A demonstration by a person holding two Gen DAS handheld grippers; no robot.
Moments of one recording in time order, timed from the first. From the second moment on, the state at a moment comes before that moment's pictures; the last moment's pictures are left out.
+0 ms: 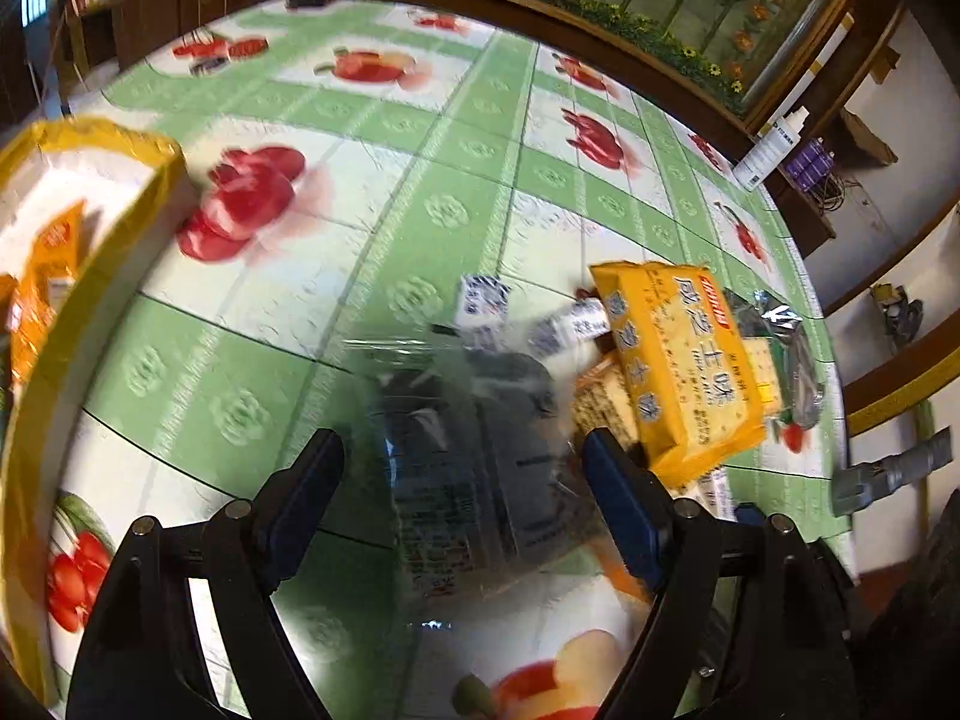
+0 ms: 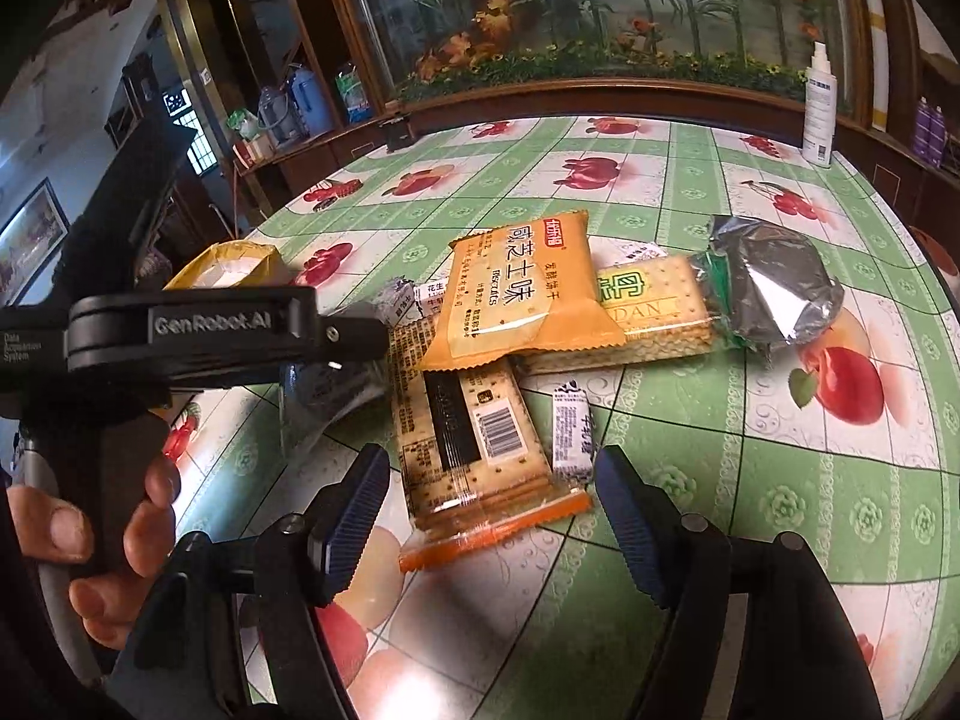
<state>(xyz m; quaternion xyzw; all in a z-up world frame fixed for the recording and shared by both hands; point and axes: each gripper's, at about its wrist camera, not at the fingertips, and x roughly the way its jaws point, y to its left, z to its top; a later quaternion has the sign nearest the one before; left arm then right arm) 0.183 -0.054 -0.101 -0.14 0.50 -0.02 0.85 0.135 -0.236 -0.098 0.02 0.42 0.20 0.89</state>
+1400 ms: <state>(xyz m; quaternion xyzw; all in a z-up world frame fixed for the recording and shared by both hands) 0.135 -0.004 -0.102 -0.12 0.48 -0.05 0.87 0.157 -0.191 -0.109 -0.02 0.45 0.26 0.86</state>
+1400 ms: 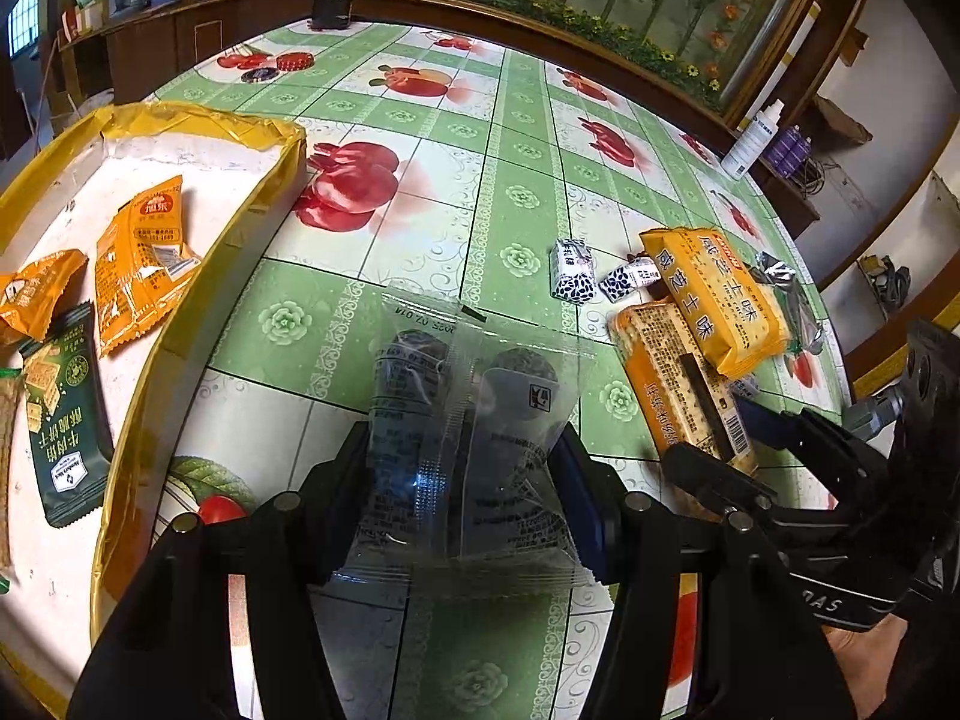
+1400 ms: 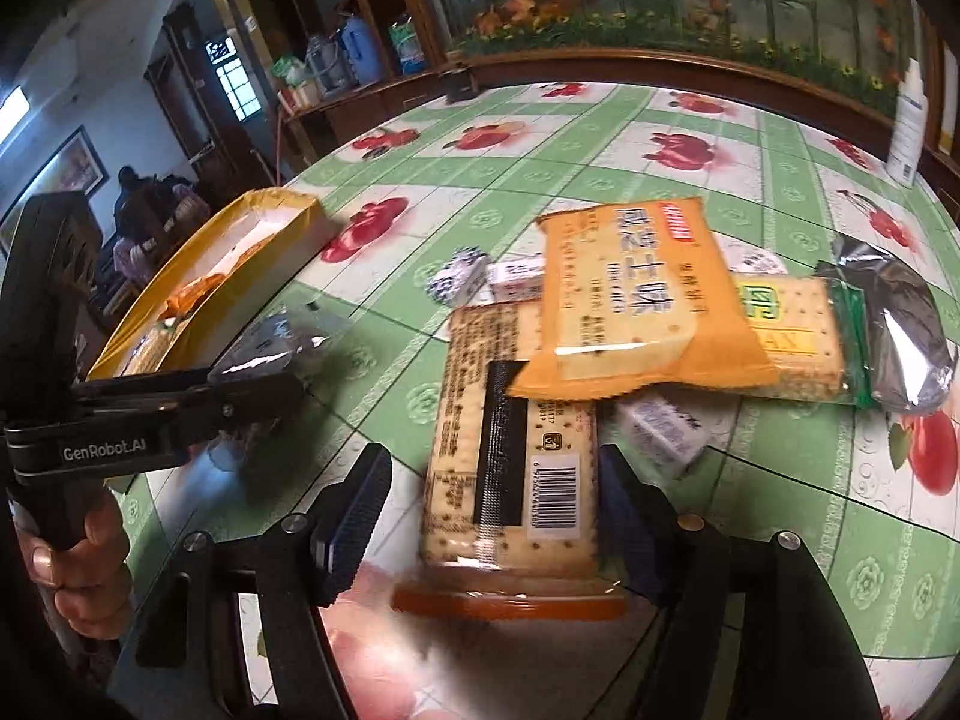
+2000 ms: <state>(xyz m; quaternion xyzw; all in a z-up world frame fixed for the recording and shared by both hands) 0.086 -0.004 -0.084 -0.07 0.44 -0.03 0.89 0.103 -0.200 -0.081 0.00 0.40 0.26 0.88</state>
